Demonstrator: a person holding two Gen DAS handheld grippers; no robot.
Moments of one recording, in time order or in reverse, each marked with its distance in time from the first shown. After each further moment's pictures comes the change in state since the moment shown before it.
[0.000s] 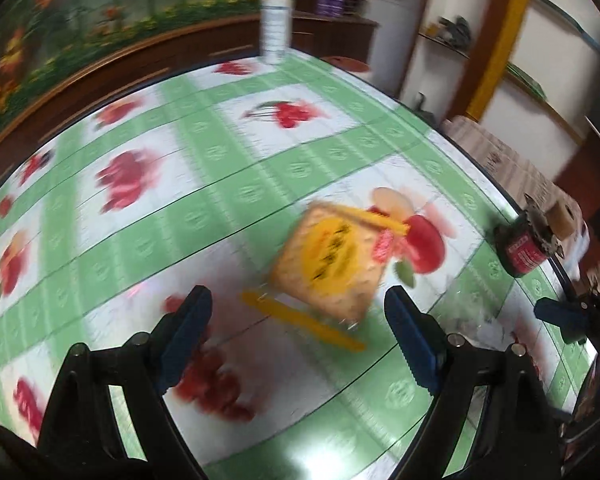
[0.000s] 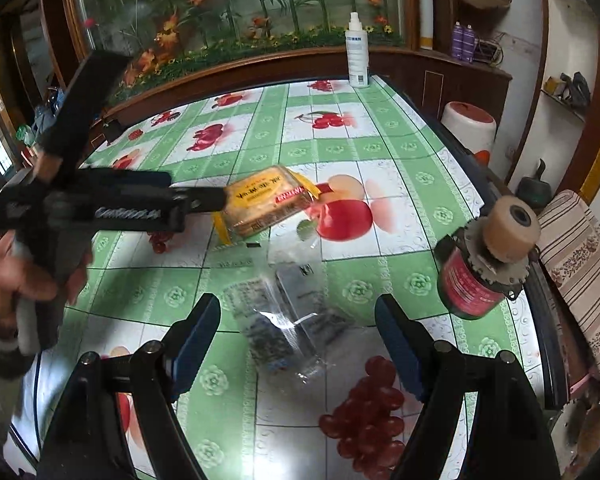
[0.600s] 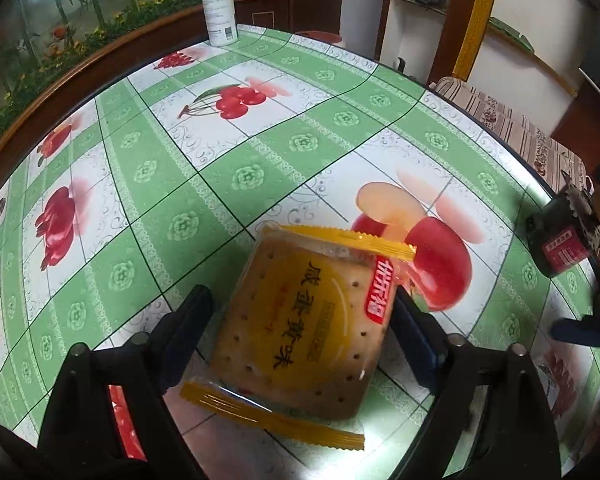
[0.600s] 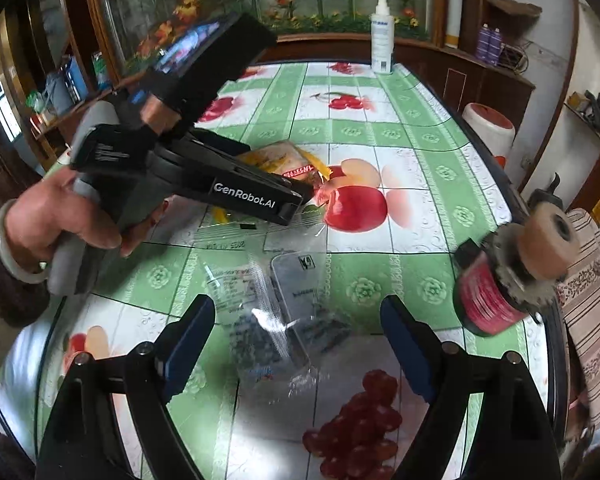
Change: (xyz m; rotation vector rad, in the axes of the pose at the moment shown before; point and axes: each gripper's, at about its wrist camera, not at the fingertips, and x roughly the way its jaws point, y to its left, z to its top) left arm 0.060 -0.019 0.022 0.120 0.059 0.003; right arm 0.030 0.002 0.005 -0.104 0.067 0.016
